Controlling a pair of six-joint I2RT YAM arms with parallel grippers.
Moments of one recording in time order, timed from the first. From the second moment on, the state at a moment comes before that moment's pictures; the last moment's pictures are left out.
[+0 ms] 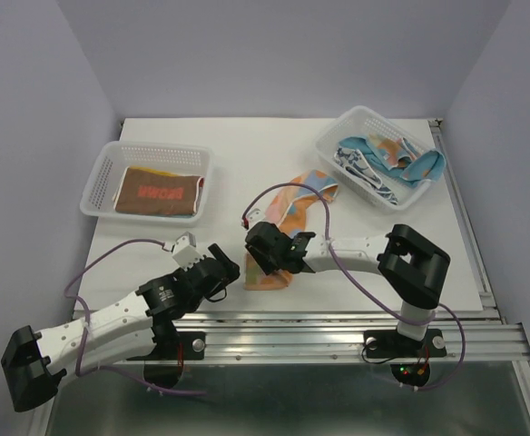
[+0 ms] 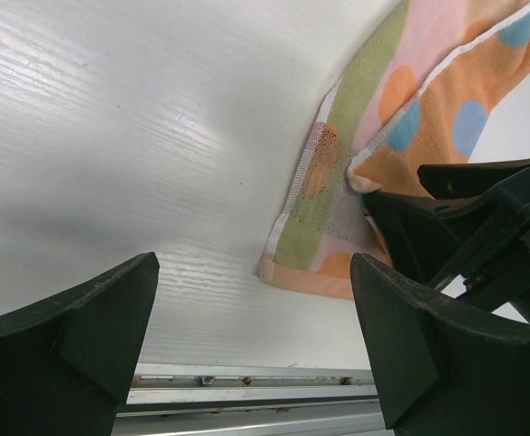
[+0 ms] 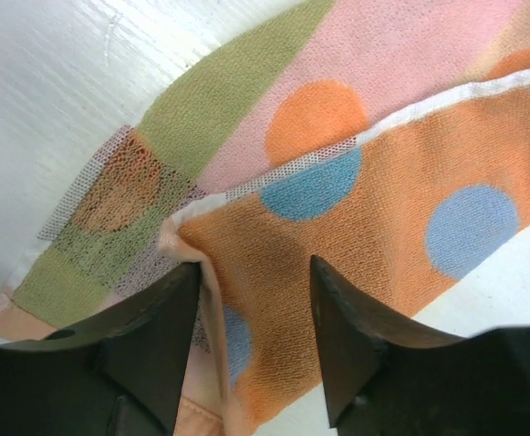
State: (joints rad) left arm -0.99 0.68 0.39 -0.58 -0.54 -1.36; right arm 1.07 1.80 1.11 -0.26 0.37 0.24
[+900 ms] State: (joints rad) left arm -0.99 0.92 0.39 -0.42 -0.40 -1.24; right arm 1.07 1.33 0.69 -0.11 0.46 0.72
